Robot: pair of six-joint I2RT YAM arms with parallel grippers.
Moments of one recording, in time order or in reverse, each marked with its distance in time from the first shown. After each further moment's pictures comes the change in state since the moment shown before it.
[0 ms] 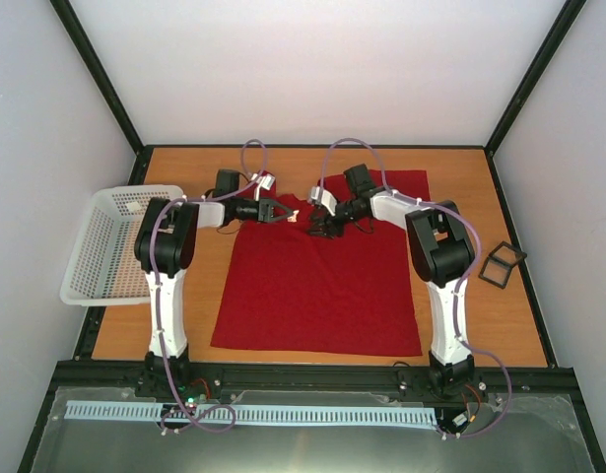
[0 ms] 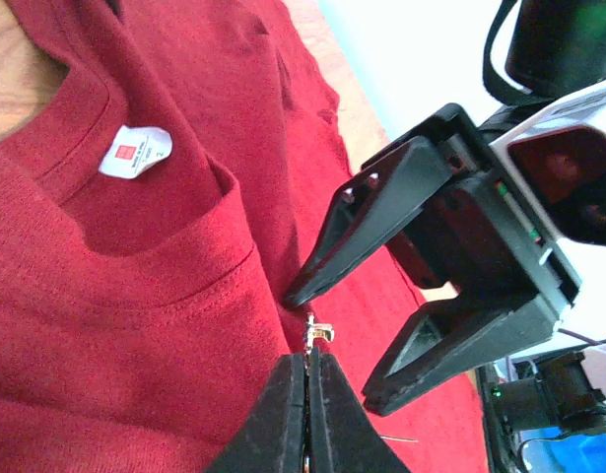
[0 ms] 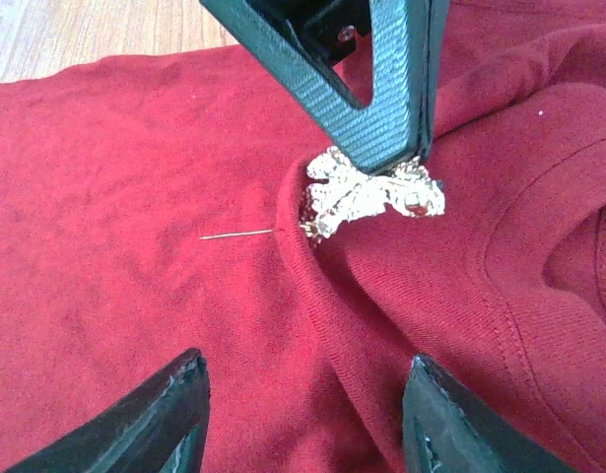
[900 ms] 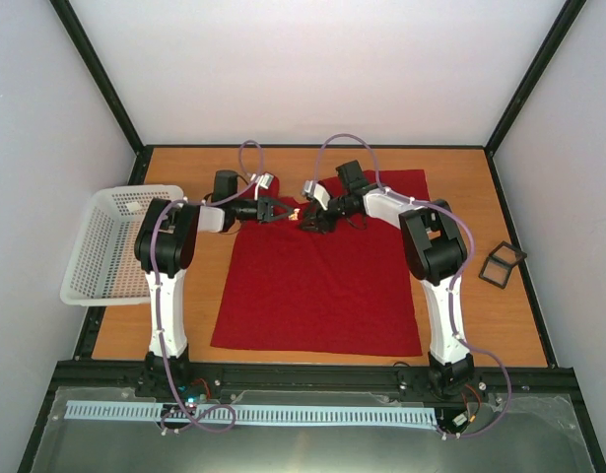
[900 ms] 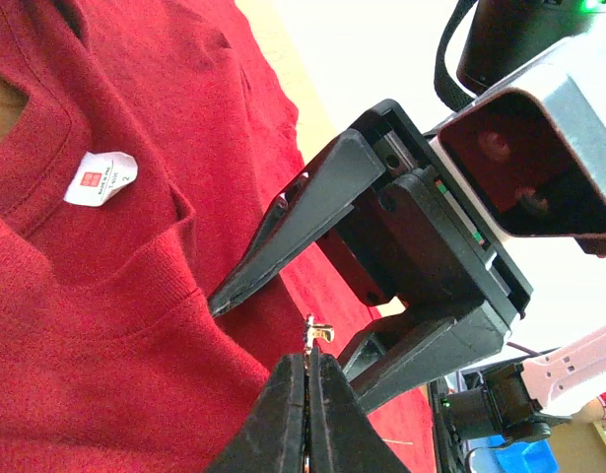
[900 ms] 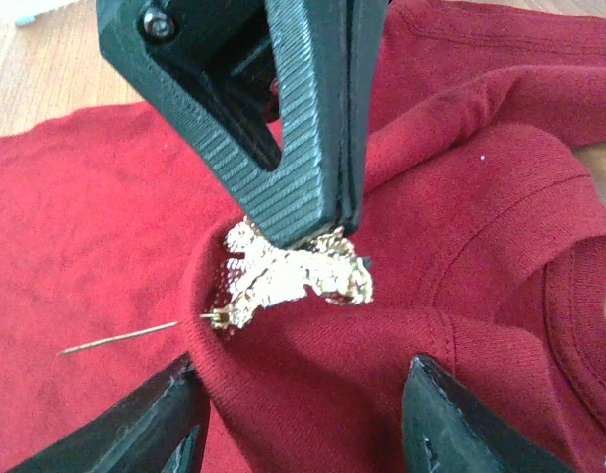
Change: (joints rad) left arm 0.010 0.000 -0.064 0.253 0.073 -0.243; right arm 0.035 0.057 0.090 0.012 0.019 0.120
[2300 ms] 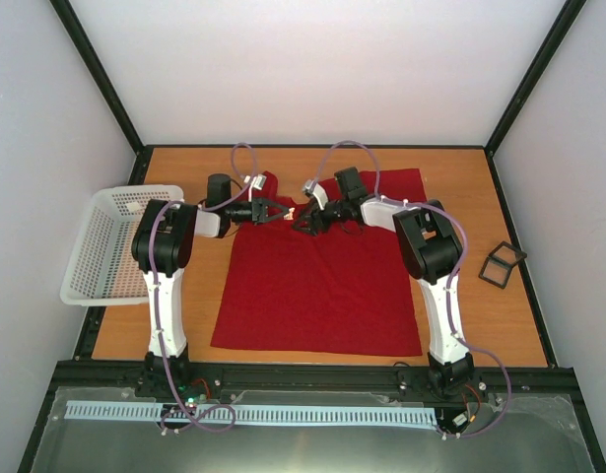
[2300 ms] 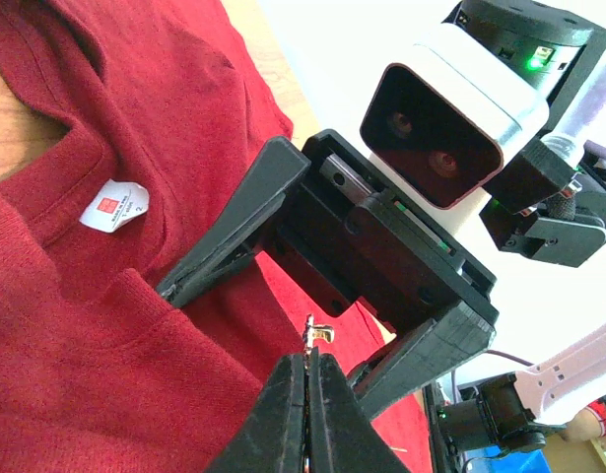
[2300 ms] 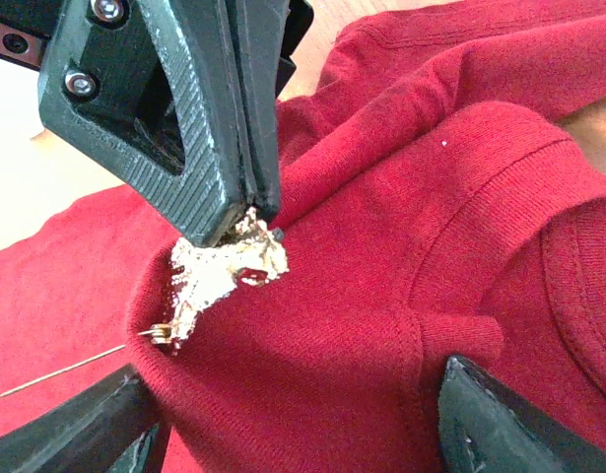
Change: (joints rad) left arm 0.019 0.000 -0.077 0.205 0.013 -0.122; right arm 0.012 0.028 -0.077 0.262 -0.050 0.356
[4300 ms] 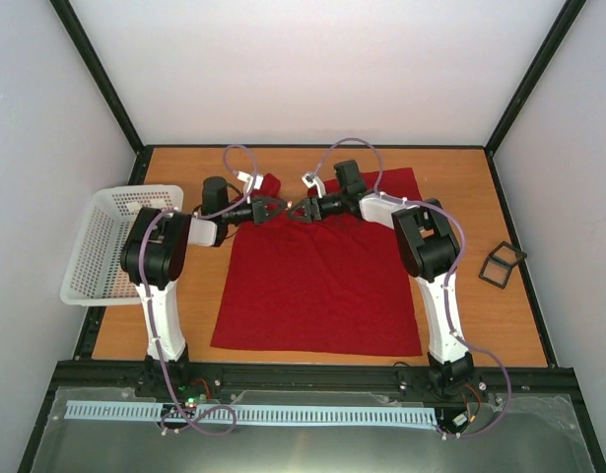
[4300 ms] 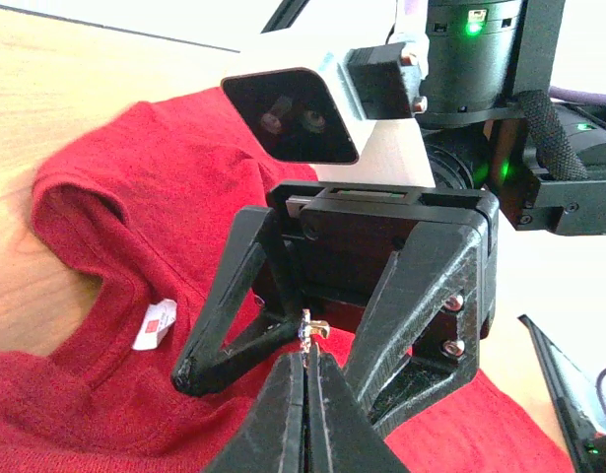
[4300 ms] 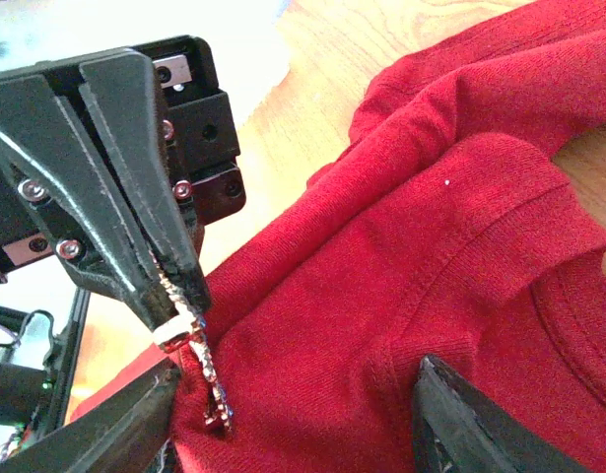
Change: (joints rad) left arm -0.024 -0.154 -0.165 0.156 -0.192 0.169; right arm -0.010 0.037 0.072 0.058 -0.131 0.415
